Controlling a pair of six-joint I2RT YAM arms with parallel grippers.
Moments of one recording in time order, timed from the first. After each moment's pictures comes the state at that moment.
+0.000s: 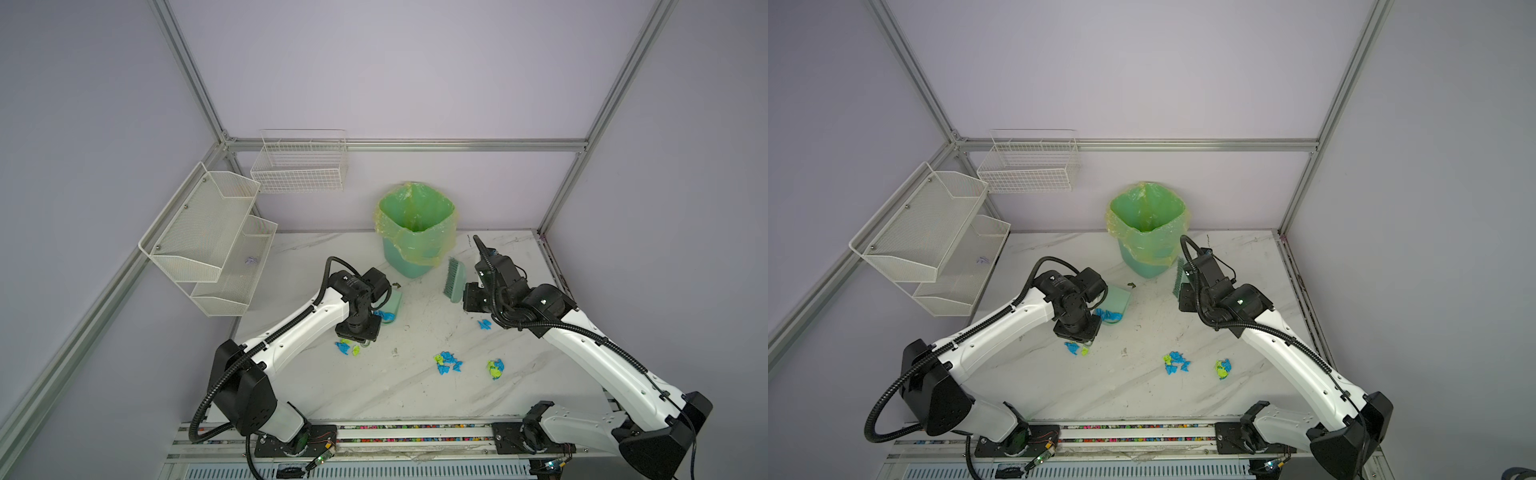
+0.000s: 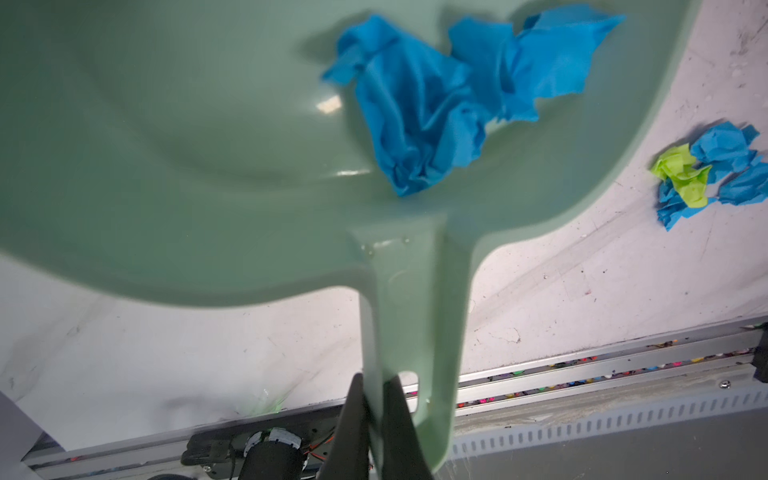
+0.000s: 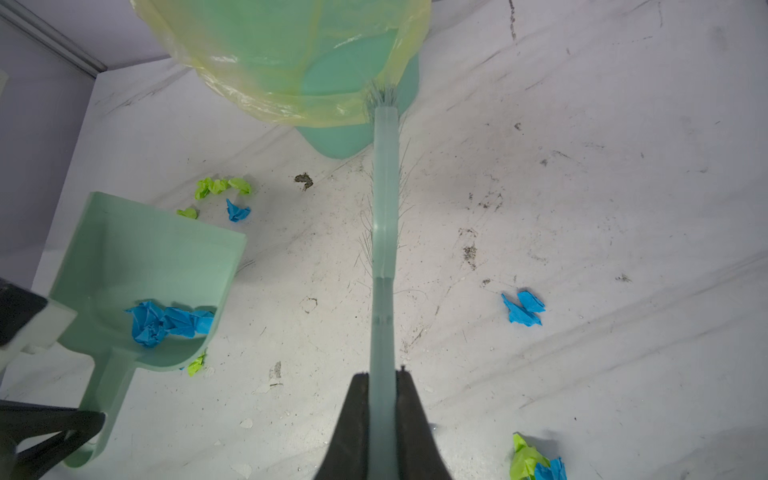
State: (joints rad) left arm -0.62 1.51 1.39 -1.35 -0.03 -0.42; right arm 0.64 1.19 1.26 -0.90 0.22 0.59
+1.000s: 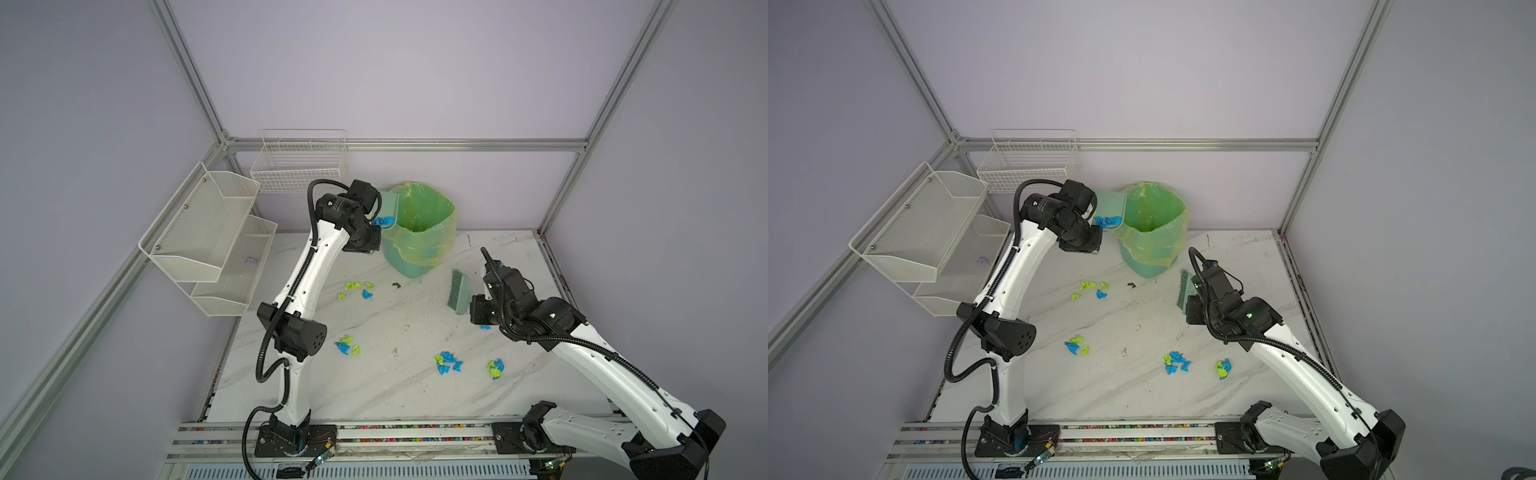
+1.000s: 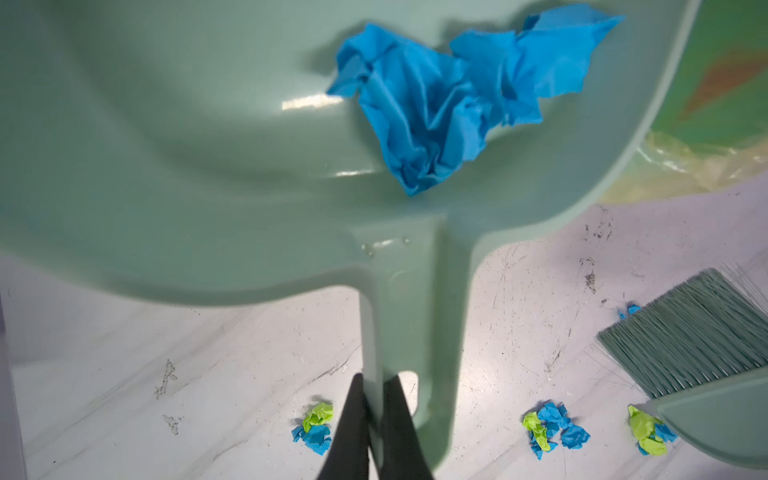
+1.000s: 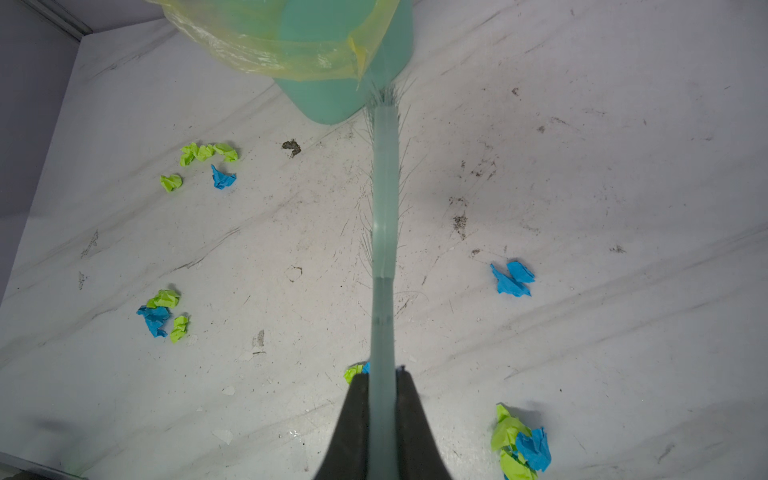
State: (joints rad) left arm -0.40 2.08 2.53 -1.51 -0.08 -0.31; right arm 0.63 1.10 1.14 -0.90 0.18 0.57
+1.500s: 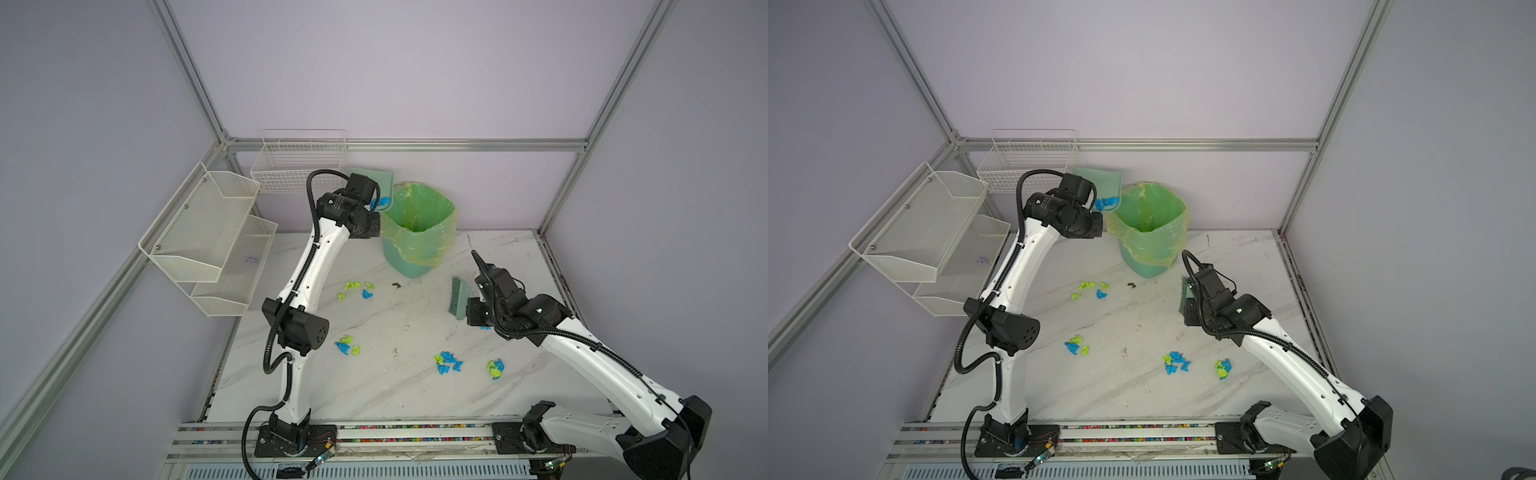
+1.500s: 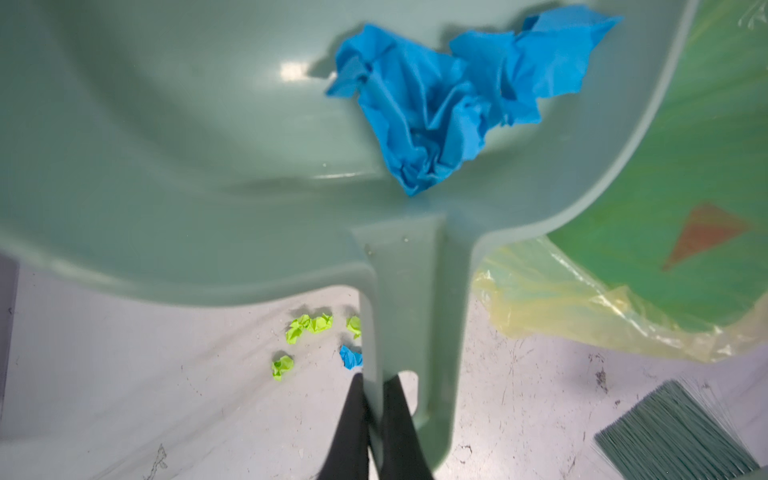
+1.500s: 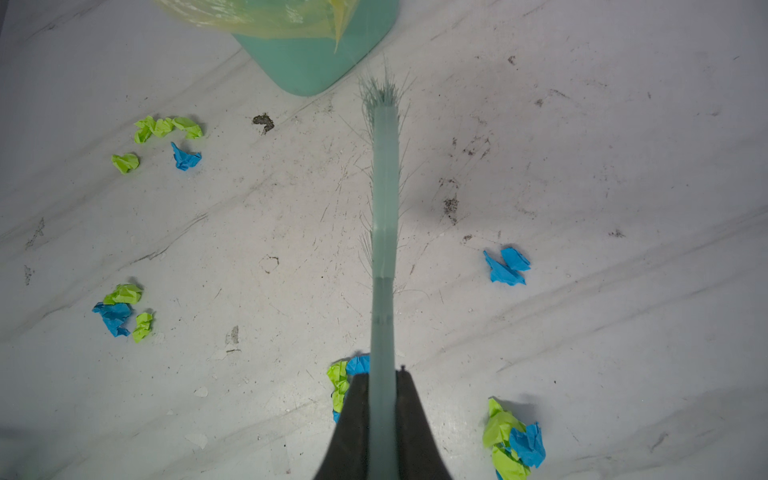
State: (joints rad) left arm -0.39 2.13 2.57 -1.30 -0.18 -0.29; right arm 0.63 1.16 1.12 -0.90 0.19 0.57
